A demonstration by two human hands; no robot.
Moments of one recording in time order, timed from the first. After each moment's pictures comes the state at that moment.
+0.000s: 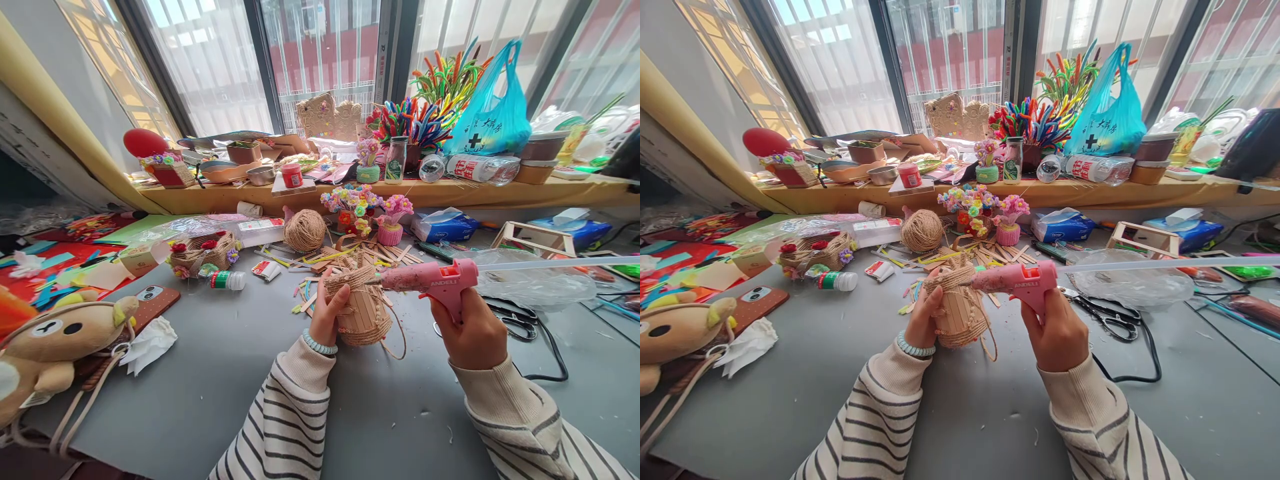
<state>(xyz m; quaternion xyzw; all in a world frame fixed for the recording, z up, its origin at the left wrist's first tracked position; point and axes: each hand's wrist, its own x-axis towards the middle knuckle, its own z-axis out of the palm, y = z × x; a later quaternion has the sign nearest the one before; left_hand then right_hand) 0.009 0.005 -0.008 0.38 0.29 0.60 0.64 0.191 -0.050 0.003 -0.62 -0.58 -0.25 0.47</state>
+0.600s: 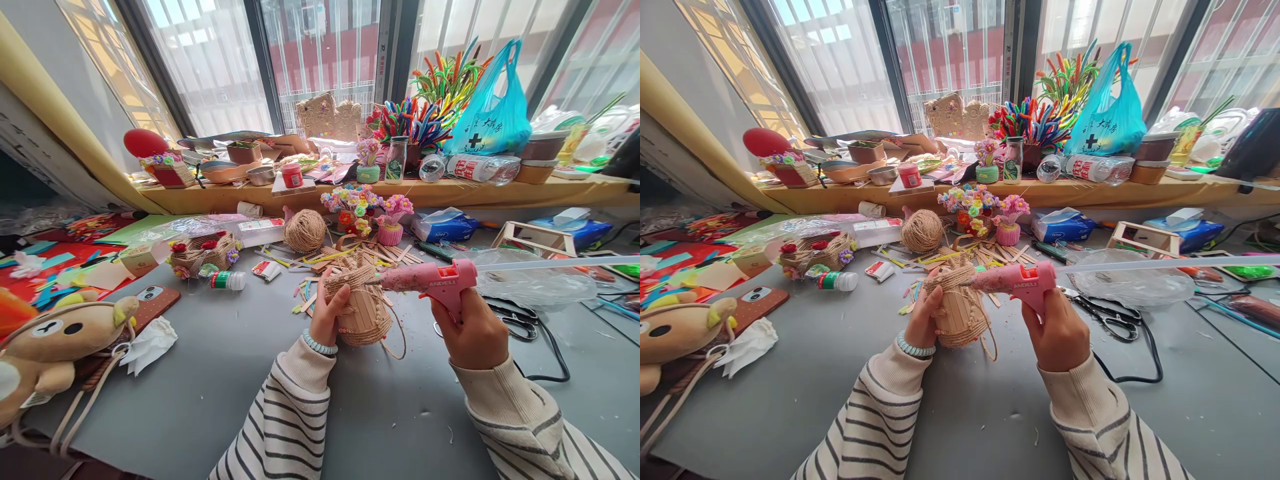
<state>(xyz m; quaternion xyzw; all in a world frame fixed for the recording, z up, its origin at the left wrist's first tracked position) 0.009 0.007 -0.009 0.38 0.29 0.60 0.64 0.193 -0.048 0.000 -0.61 -0.59 -0.28 0.46</state>
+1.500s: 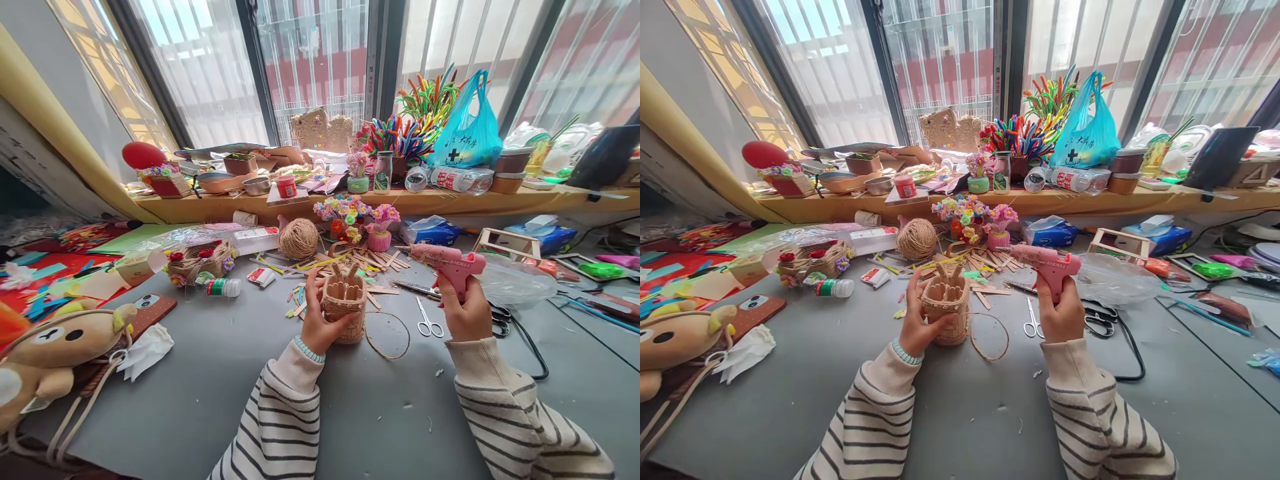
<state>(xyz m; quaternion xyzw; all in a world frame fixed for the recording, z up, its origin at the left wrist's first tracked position) 0.000 0.000 -0.009 0.63 0.38 0.56 0.38 0.219 -0.034 0.010 -0.71 -0.39 0.05 0.58</state>
